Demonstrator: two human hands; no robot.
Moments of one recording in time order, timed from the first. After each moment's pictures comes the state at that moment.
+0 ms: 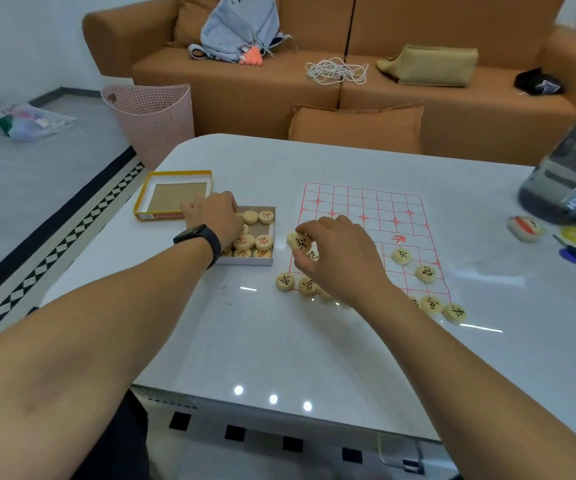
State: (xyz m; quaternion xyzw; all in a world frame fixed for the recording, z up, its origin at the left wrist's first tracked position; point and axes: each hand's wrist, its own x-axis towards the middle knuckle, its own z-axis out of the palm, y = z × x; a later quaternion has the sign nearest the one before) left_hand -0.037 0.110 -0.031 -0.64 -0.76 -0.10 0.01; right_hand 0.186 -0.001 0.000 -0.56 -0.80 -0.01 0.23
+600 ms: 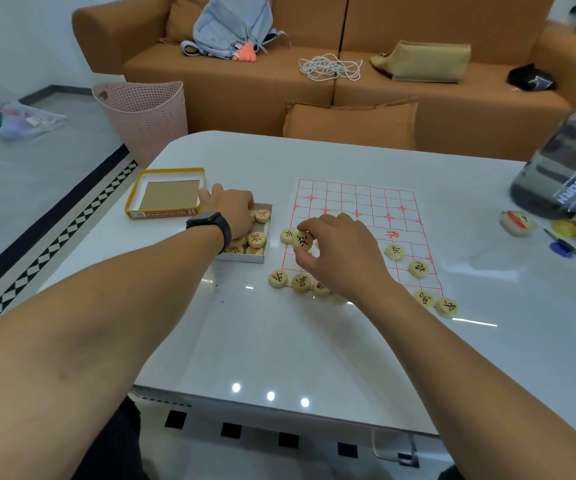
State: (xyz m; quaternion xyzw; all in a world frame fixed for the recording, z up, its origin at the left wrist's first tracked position) left_hand -0.010 0.123 -0.023 -0.72 -0.70 -0.02 0.01; right_hand 0.198 -0.003 0.003 -0.57 -0.80 -0.01 0.20
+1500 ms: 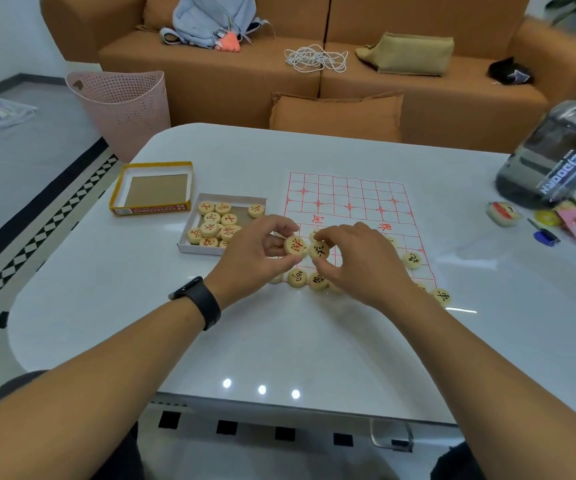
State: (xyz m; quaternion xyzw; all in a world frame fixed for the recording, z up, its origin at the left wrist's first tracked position) left_hand 0.019 0.003 -0.028 -0.72 -0.41 -0.41 -0.38; right_hand 0.230 -0.018 -0.007 -0.59 -0.79 0.02 0.17
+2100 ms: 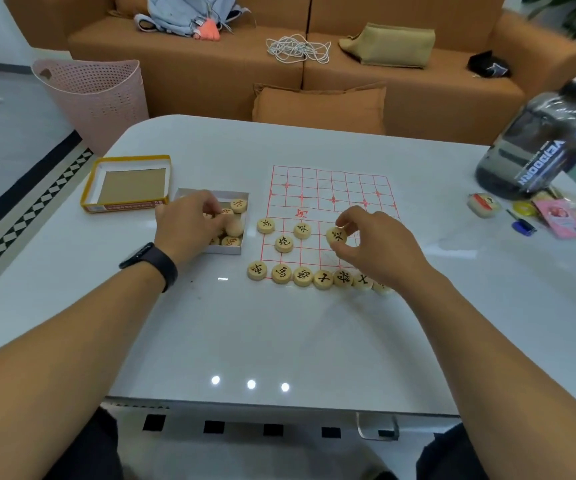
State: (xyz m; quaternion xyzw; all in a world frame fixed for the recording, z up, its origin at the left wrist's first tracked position) left_hand -0.034 0.074 -0.040 -0.69 -0.66 -0.28 -0.11; right_hand 0.275 -0.008 0.004 -0.66 -0.73 0.06 0.15
